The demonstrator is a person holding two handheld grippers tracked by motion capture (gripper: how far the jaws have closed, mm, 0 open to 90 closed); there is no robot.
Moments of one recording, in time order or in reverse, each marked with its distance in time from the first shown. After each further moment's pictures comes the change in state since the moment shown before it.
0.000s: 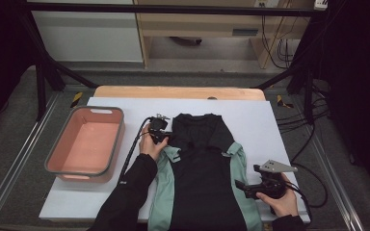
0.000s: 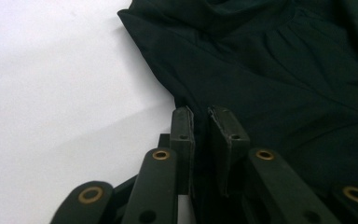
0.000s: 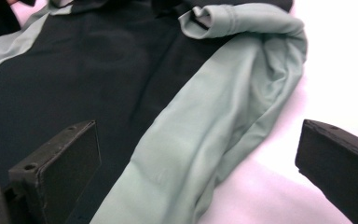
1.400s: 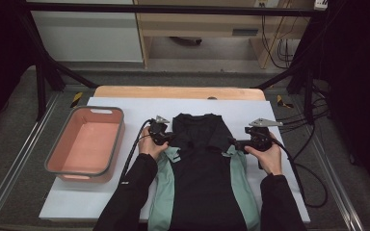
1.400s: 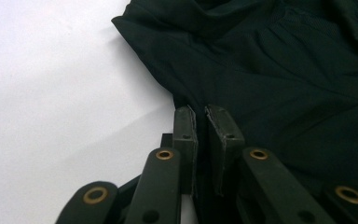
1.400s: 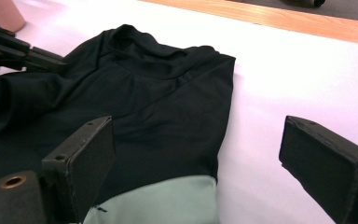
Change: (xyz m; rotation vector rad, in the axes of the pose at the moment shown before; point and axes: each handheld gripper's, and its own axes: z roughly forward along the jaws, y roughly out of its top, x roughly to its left) left arm 0.001 -0.010 0.001 -0.069 -0.009 0.066; right arm -0.054 0.098 0.067 -0.035 -0.075 0.004
